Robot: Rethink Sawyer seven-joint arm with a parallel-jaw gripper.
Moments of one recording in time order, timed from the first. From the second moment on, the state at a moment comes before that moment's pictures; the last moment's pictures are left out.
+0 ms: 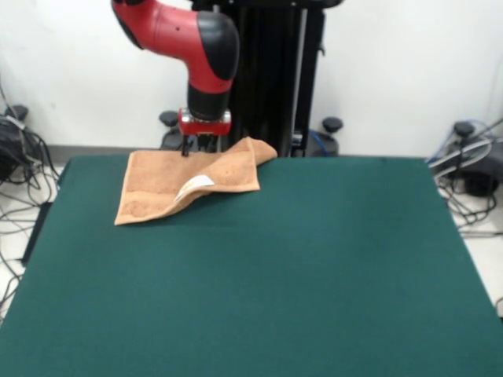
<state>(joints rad) -0.48 0.08 -0.29 1.89 -0.33 -0.40 1.33</state>
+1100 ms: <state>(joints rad) -0.65 0.09 -0.24 1.91 -0.43 -0.52 1.33</state>
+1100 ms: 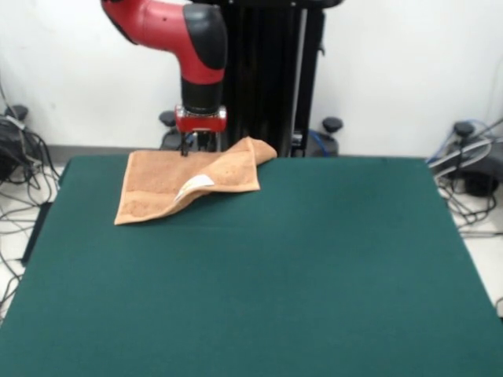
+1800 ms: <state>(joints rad) -0.55 0.03 -0.24 1.91 -0.33 -0.36 1.33</state>
